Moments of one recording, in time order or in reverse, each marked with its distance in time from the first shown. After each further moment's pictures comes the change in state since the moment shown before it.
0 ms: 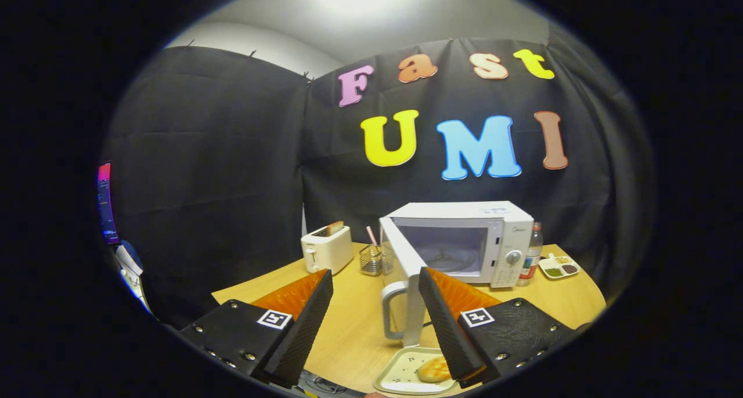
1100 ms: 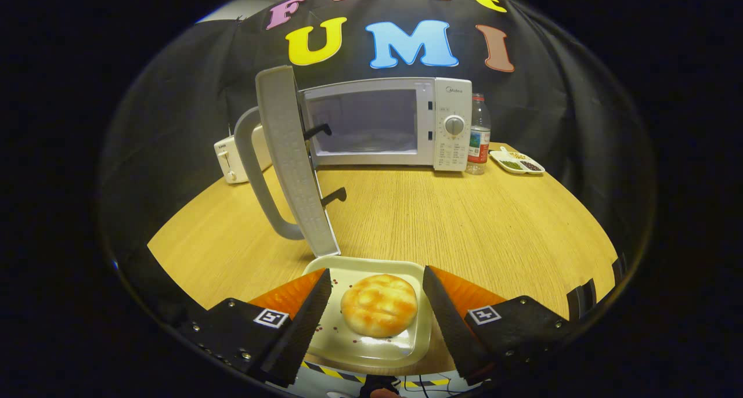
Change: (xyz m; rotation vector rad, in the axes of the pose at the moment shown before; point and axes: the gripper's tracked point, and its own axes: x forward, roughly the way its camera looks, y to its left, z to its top) arm 0.003 -0.084 -0.224 0.083 0.515 -0.249
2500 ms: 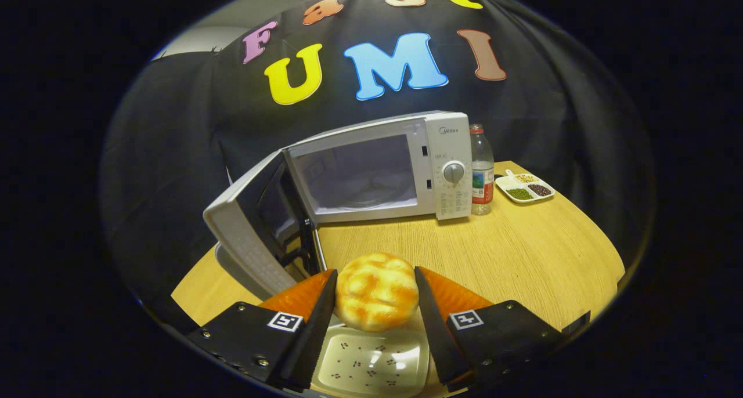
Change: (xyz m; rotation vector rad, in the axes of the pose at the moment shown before) arm 0.016 -0.011 0.134 0.146 -0.170 0.080
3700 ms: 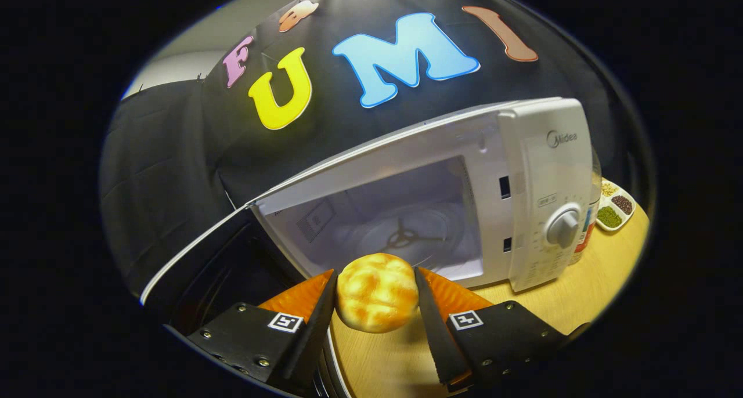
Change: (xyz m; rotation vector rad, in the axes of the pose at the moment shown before) arm 0.201 0.024 0.074 0.129 -0.067 0.159
